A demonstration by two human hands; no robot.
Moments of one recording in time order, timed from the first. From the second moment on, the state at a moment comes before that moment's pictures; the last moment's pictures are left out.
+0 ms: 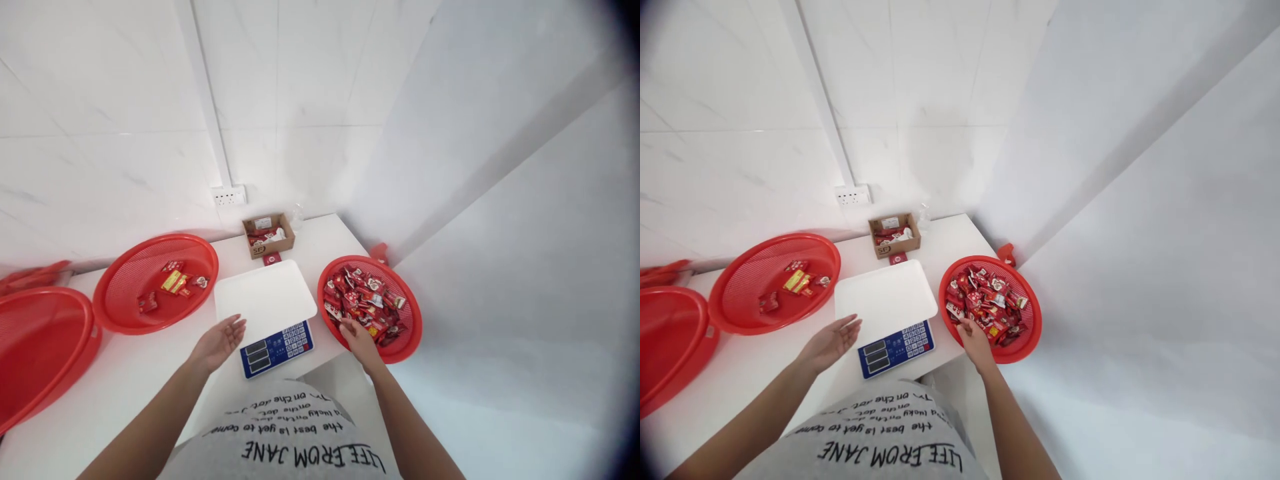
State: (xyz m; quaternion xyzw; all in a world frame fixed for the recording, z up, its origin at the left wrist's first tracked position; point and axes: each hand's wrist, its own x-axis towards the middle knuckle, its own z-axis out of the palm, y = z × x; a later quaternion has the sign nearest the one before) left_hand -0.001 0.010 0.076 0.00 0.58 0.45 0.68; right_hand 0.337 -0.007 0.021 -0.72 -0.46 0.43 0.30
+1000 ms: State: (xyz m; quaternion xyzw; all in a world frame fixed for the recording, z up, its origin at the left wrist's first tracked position) left_hand 0.116 -0.044 0.060 0.00 0.63 0.38 0.68; right_hand 0.397 0.050 -0.031 -0.67 -0.59 0.41 0.20
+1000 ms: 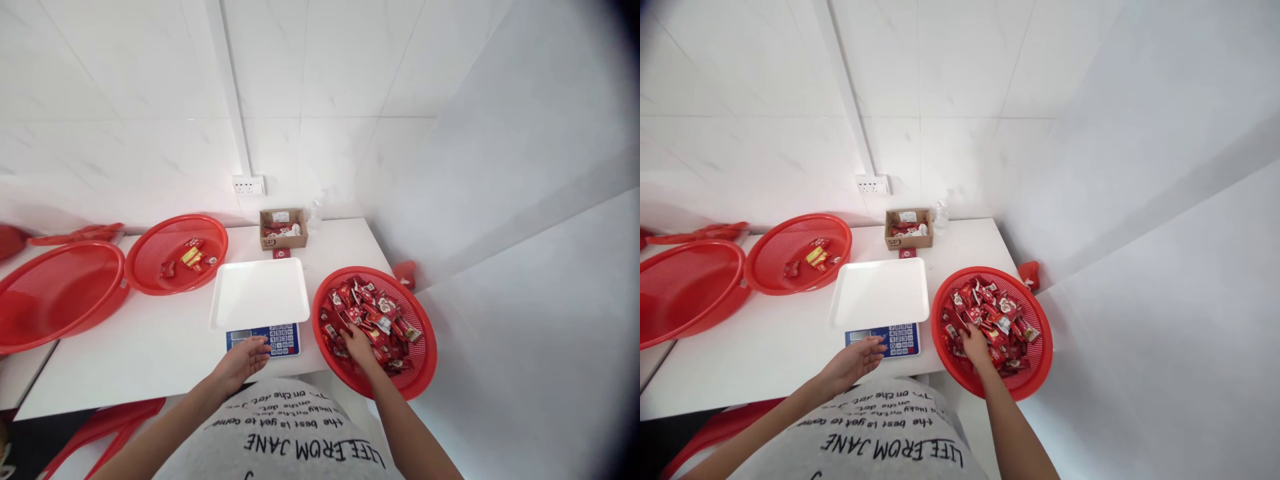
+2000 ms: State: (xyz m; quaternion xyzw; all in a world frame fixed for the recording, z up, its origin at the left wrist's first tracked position) left_hand 0.072 0.006 0.073 0.08 0.57 0.38 0.72; right_hand 0.358 0.039 0.022 -0.68 -0.59 0.39 0.21
